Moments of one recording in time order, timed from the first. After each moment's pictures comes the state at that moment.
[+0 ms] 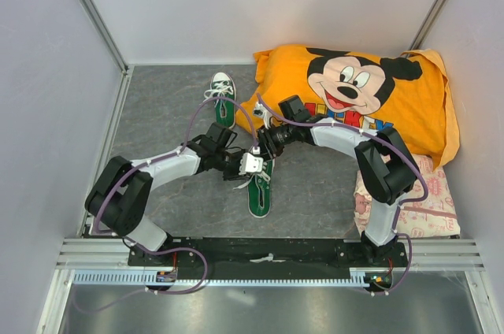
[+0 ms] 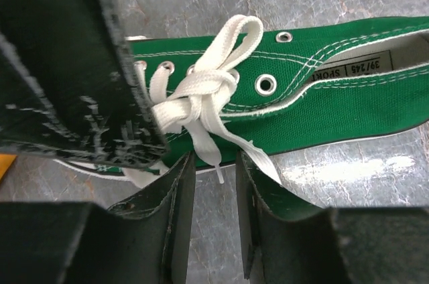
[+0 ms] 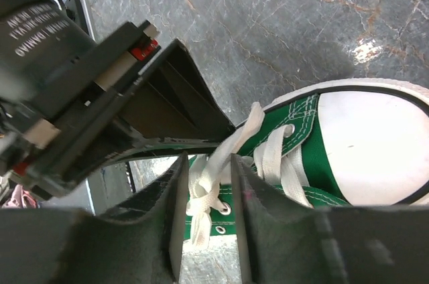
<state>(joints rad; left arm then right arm) -0.57 1.55 0.81 -0.25 0.66 1.02 0.57 1.87 1.22 -0.24 -0.86 0.07</state>
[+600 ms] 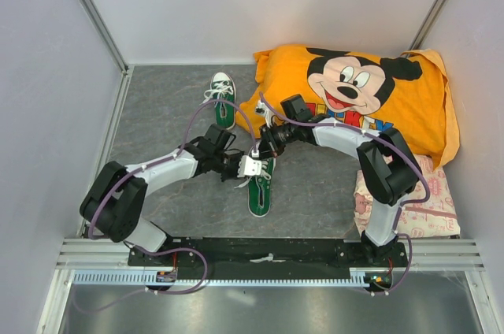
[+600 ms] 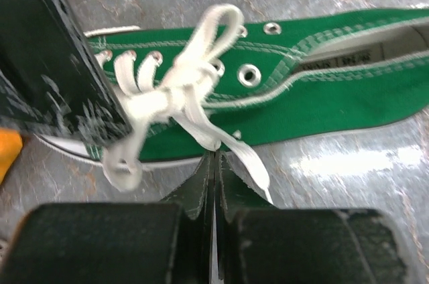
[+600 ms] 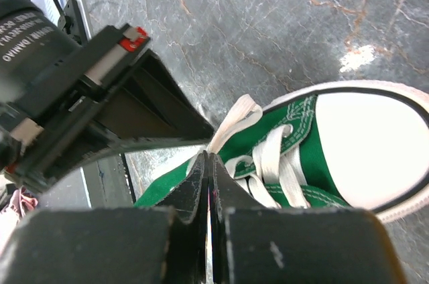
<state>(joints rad) -0.59 1.52 0.79 -0.26 0.62 1.03 0.55 1.86 1.21 -0.22 -0.85 0.08</state>
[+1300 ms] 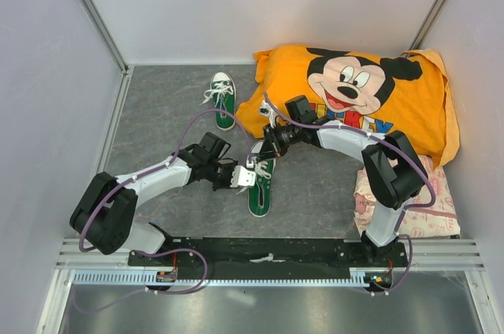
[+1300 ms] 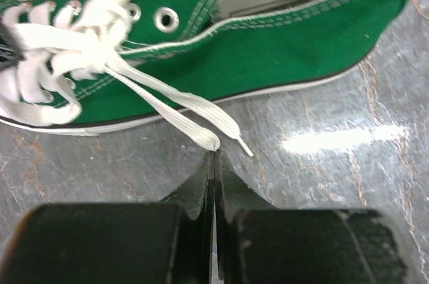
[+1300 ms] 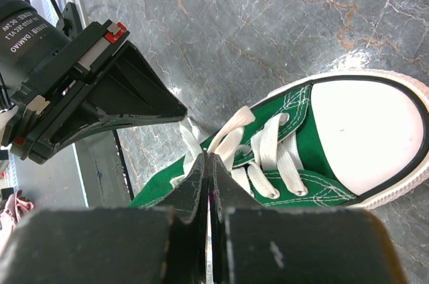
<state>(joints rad) -0.59 1.41 0.71 -0.38 0.58 1.07 0.54 1.81 1.15 -0.19 -0.84 0.08</state>
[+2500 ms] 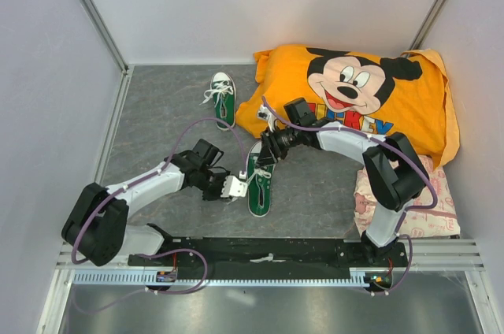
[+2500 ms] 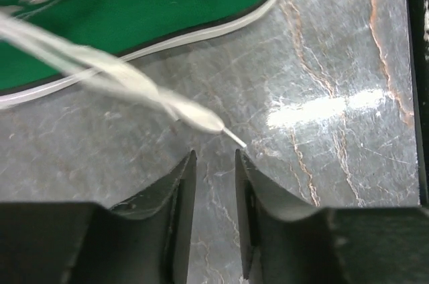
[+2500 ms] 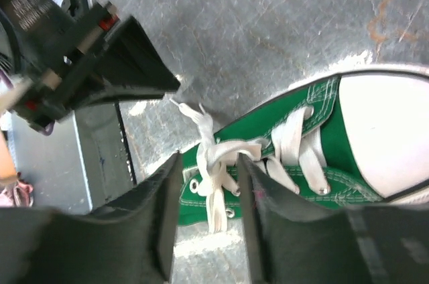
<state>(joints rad) -0.57 1.33 0.65 -0.55 0.56 1.18 0.56 1.79 1.14 -0.21 -0.87 0.04</state>
